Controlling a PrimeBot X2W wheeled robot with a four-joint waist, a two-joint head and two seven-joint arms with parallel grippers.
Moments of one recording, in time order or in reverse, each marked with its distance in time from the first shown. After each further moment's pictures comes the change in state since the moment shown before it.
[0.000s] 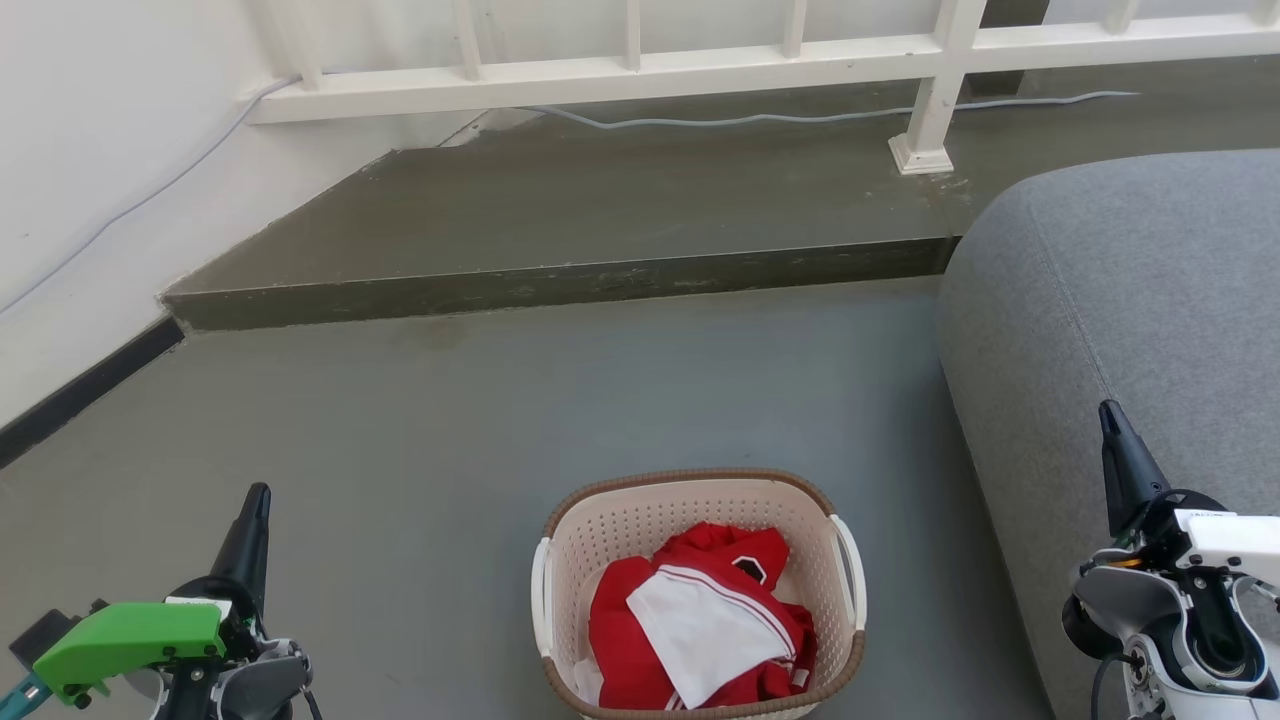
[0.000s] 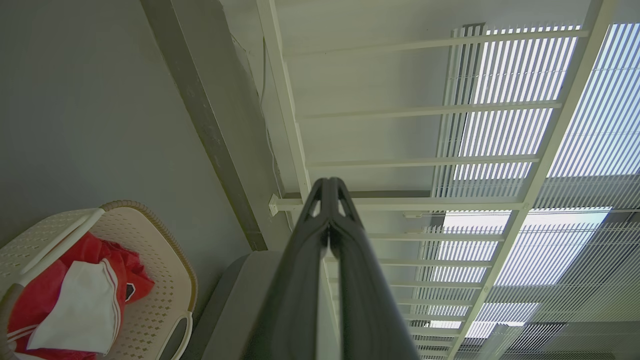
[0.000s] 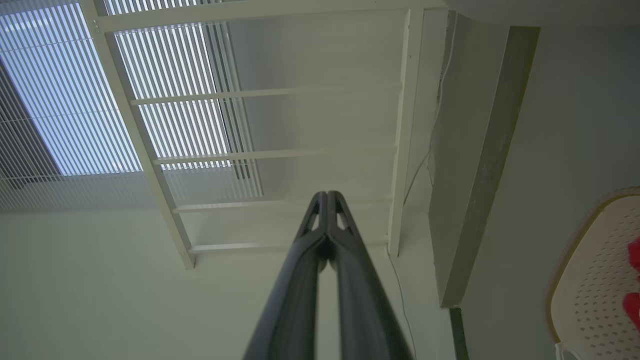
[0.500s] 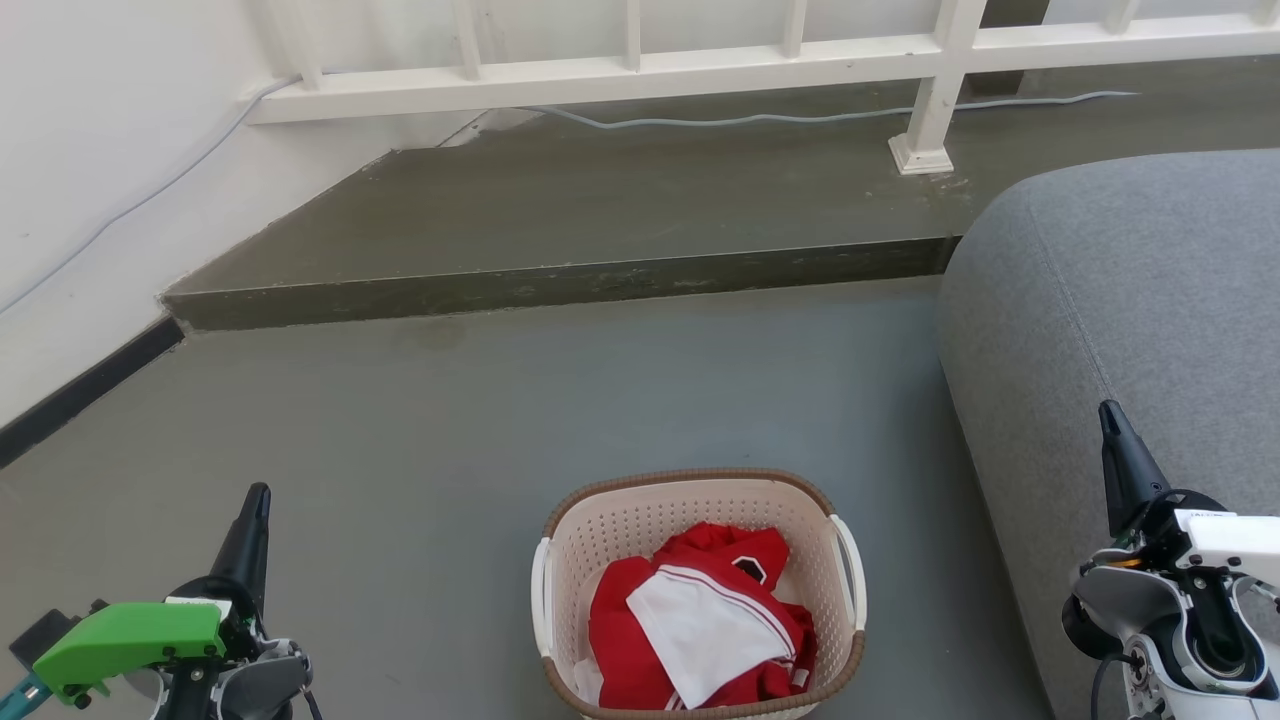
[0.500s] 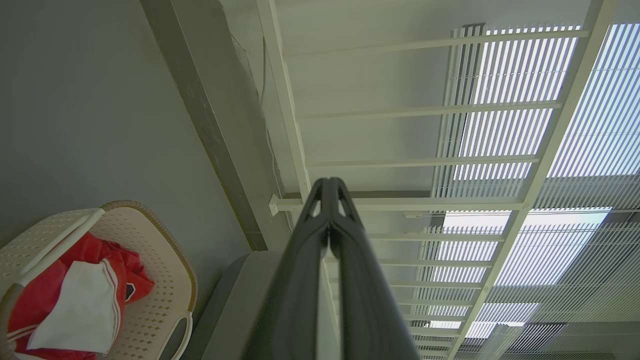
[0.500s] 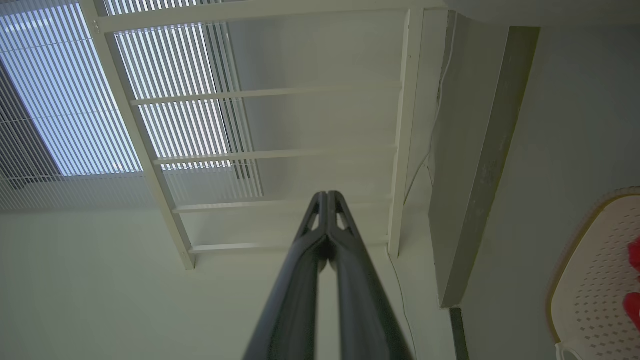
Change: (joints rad) left arm 0.000 0.000 0.000 0.000 0.000 0.000 0.000; right arm 0.000 0.001 -0.001 0.000 0.000 0.000 0.000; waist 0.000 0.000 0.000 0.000
